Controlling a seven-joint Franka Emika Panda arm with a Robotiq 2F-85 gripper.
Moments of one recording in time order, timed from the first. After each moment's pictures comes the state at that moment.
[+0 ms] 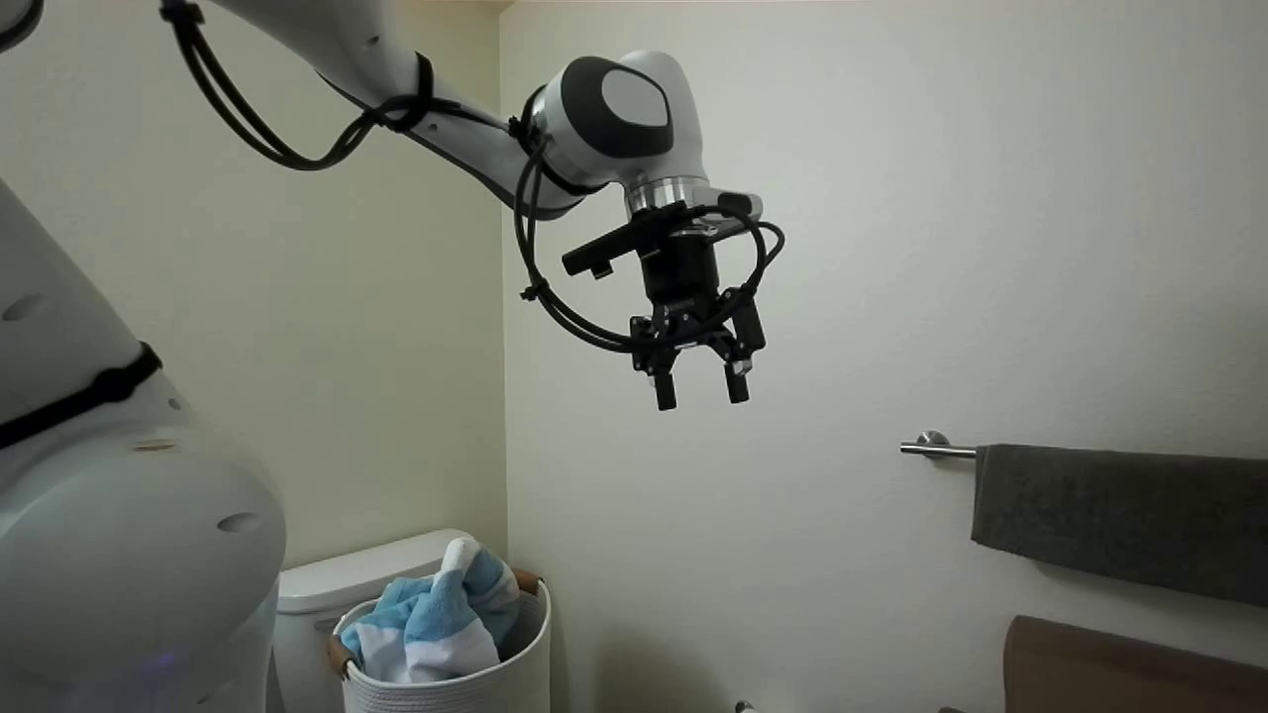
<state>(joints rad) -0.19 -0.57 -0.15 -2.37 -0.19 1.90 -0.03</state>
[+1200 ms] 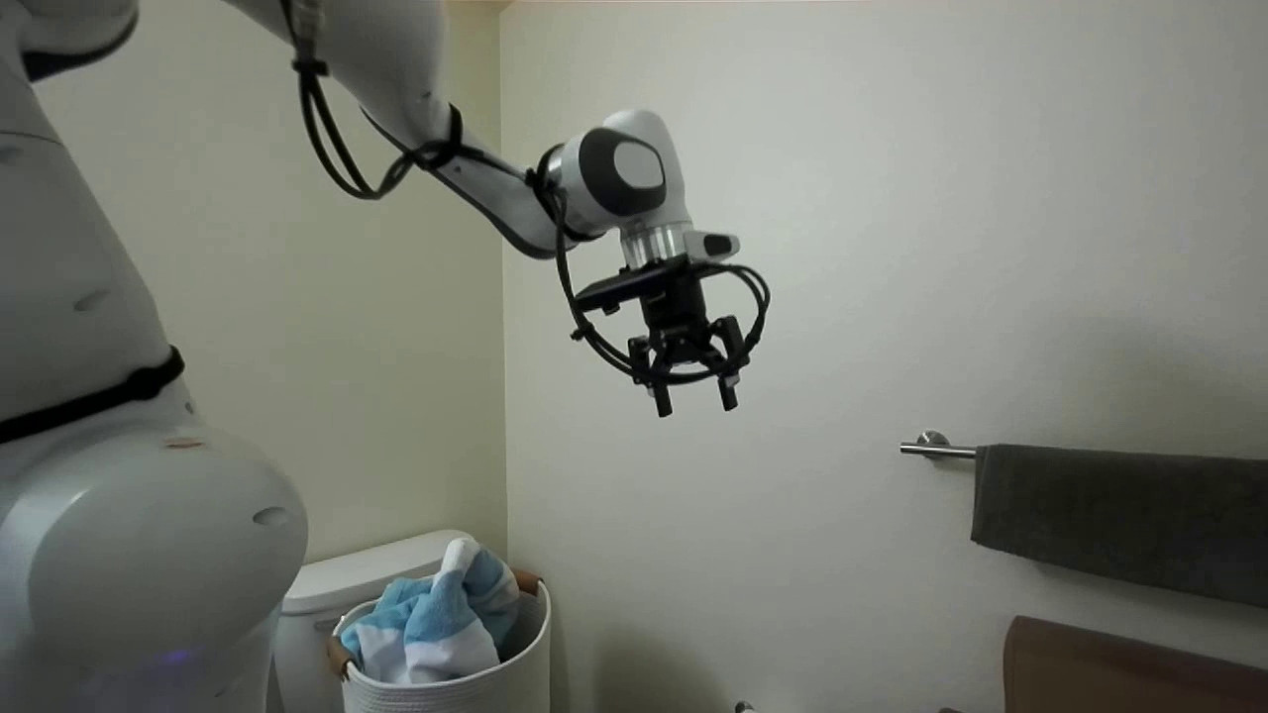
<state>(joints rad) -0.09 -0.41 -0.10 -2.32 -0.15 2.11 -0.03</state>
